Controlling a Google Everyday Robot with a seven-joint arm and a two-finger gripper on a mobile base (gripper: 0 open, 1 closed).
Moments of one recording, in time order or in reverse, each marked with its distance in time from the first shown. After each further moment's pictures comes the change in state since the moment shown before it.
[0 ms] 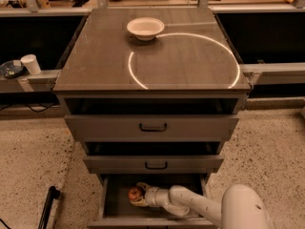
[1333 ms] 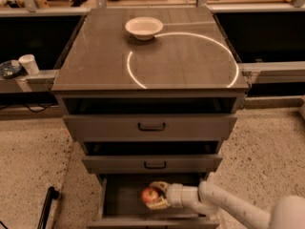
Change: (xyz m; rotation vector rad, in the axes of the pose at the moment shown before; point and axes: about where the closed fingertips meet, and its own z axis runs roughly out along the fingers) arm -0.068 0.010 -0.146 -0.108 -0.174 0.021
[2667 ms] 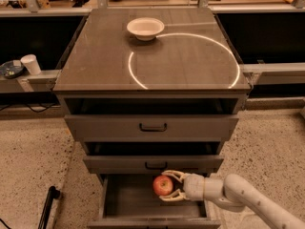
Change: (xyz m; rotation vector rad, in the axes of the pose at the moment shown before) arm -0.136 0.012 -0.111 0.011 -0.164 -0.260
